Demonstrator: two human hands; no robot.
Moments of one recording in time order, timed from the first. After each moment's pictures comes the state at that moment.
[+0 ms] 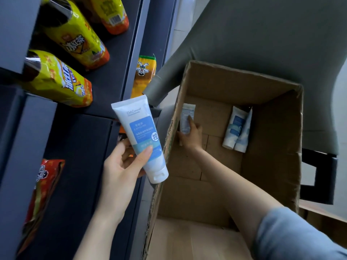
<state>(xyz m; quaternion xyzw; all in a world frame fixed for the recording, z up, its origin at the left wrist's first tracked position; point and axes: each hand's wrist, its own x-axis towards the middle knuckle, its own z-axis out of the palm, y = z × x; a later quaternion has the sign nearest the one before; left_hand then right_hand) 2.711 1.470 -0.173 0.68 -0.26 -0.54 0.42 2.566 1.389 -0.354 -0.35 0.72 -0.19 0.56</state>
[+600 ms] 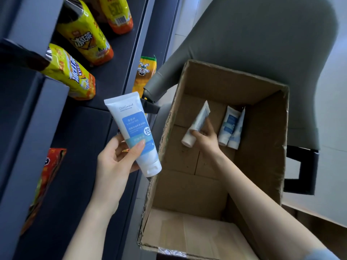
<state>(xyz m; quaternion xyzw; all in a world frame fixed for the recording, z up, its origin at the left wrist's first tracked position) 2.715 1.490 -0.163 0.67 -0.26 -0.53 0.45 2.518 1.413 -0.315 -0.24 0.68 -0.30 0.63</state>
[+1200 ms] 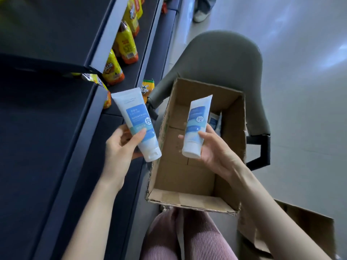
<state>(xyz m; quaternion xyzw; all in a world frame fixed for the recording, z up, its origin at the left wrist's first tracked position) 2.711 1.541 -0.073 0.62 -0.32 -0.51 0.50 2.493 1.507 -0.110 -0.15 0.34 -0.39 0.84</state>
